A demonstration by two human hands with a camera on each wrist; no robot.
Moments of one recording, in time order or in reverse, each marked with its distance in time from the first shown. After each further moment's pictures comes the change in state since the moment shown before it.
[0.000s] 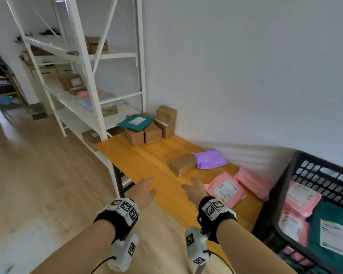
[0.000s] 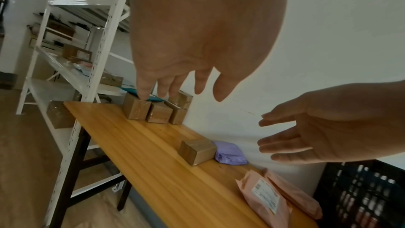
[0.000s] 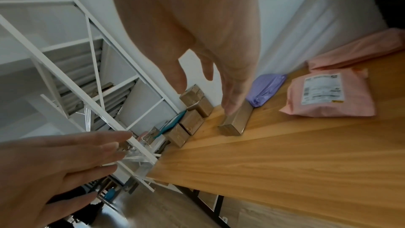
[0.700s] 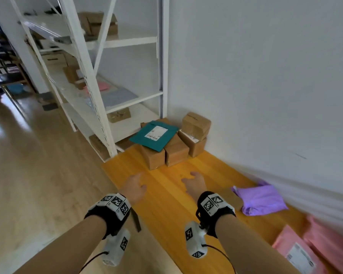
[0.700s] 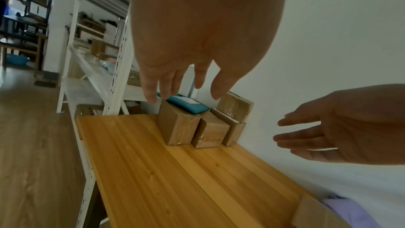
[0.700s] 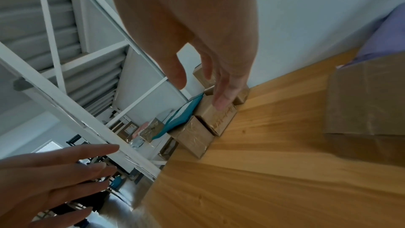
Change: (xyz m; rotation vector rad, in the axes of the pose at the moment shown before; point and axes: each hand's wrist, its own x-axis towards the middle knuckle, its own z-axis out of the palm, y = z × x) left_hand 0.276 -0.112 -0.138 -0.085 0.085 -0.179; right_hand 0.292 -0.143 0.128 0.060 -0.055 0.068
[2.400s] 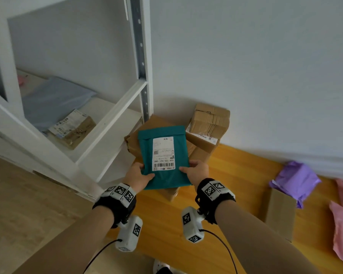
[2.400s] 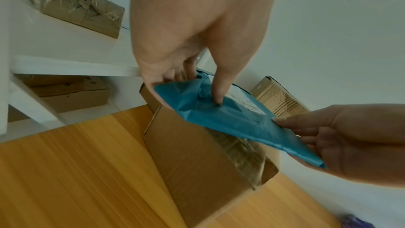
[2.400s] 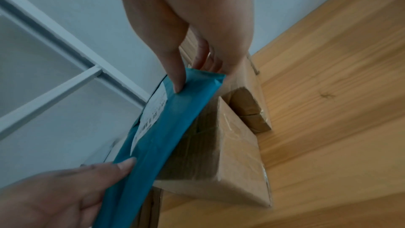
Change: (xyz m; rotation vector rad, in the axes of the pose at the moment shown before) left_hand 0.341 -0.054 -0.068 -0.113 -0.282 0.089; right_hand 0.208 -0.108 0.134 0.223 0.445 0.244
